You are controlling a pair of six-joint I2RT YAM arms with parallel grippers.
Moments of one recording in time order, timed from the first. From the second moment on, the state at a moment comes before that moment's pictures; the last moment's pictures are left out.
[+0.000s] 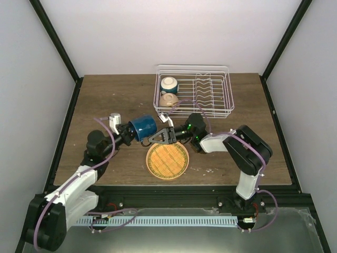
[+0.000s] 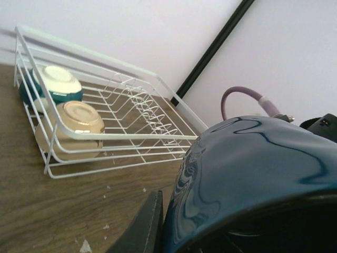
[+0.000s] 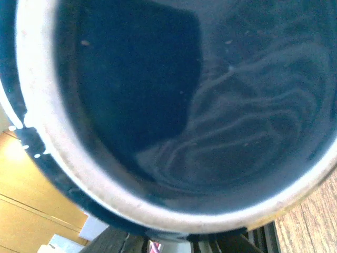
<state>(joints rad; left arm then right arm) -0.30 0.91 0.31 0.57 0.51 -0.61 0.71 1.80 0.81 1.18 -1.15 1.15</state>
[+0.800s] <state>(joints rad) -0.30 0.92 0.29 0.50 0.44 -0.57 0.65 1.74 0.81 0.95 -1.03 0.94</state>
